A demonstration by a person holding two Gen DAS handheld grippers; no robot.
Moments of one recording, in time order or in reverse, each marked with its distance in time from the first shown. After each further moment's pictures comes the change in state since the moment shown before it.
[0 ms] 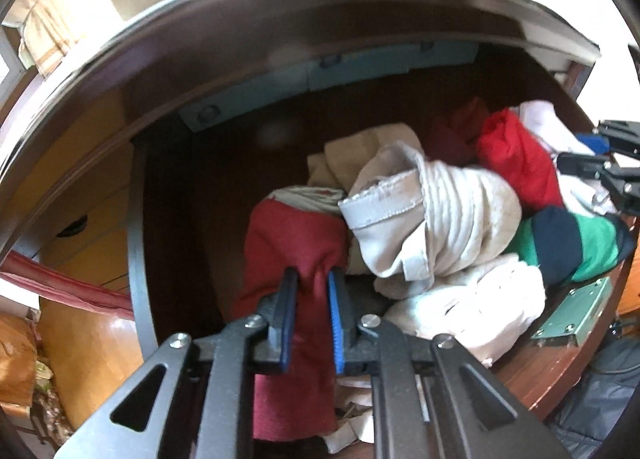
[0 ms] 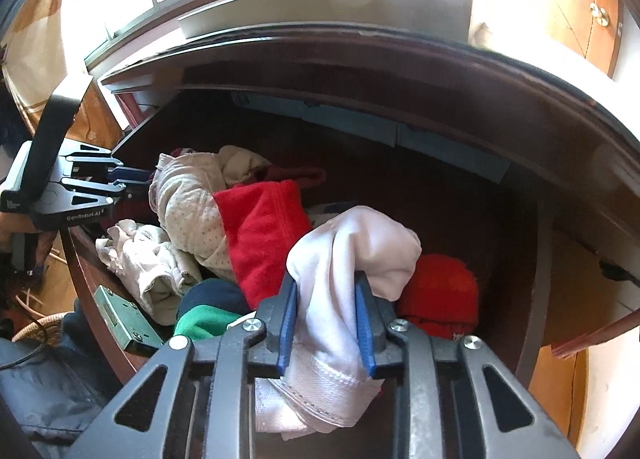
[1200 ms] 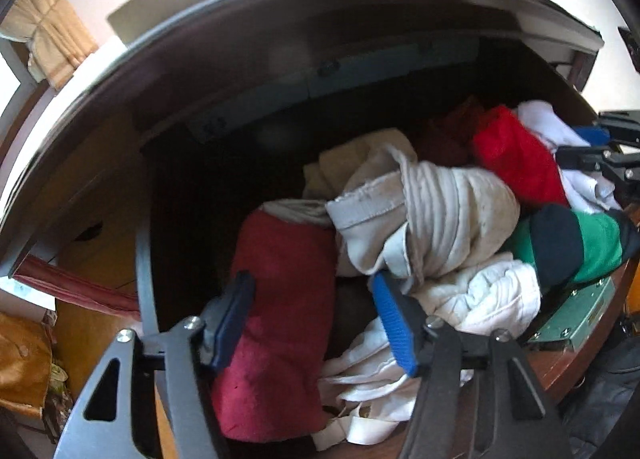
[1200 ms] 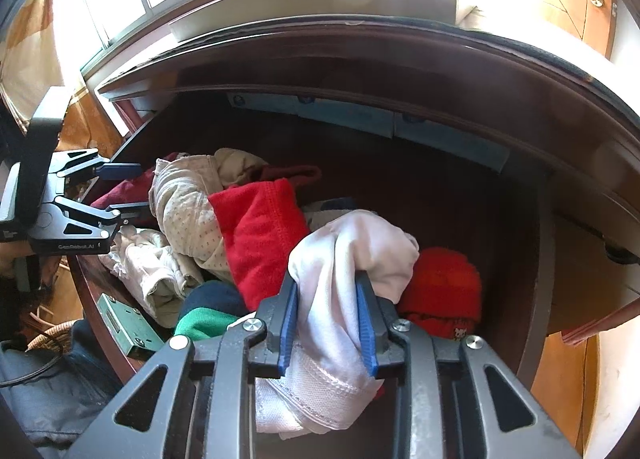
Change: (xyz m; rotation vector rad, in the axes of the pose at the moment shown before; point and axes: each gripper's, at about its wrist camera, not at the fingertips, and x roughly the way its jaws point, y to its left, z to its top) left arm 0.006 -0.027 -0.003 0.045 0.019 0.082; right arm 0.007 -0.008 0.004 0.057 0.035 0.028
